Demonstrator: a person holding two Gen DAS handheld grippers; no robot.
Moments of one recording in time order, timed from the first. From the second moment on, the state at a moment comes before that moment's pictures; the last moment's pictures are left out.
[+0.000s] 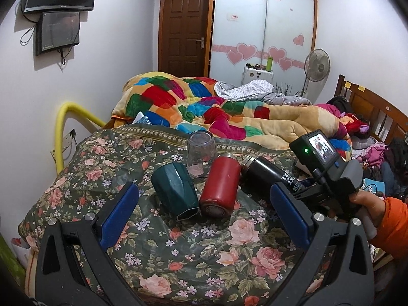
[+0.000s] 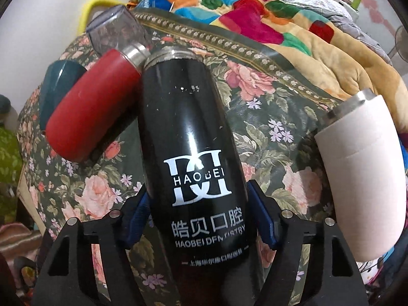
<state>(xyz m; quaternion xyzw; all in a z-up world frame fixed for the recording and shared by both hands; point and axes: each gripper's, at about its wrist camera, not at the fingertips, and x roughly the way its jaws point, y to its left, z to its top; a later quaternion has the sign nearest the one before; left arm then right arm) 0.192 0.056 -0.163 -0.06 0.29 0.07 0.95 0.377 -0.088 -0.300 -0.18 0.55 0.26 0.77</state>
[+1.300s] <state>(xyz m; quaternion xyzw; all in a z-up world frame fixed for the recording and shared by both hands) 0.133 0.027 -0.099 -0.06 0.22 0.07 0.97 0.302 -0.121 -0.252 -0.14 0.51 0.28 0.80</state>
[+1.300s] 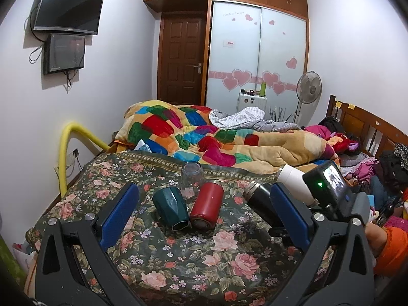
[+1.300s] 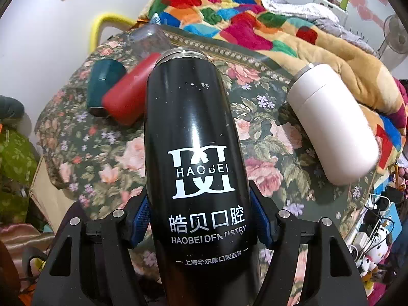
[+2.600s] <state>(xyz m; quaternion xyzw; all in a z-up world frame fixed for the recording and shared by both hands) 0.153 0.067 -0.187 -0.10 0.35 0.10 0.92 0.268 -0.041 -0.325 -0.24 0.55 0.32 0.73</state>
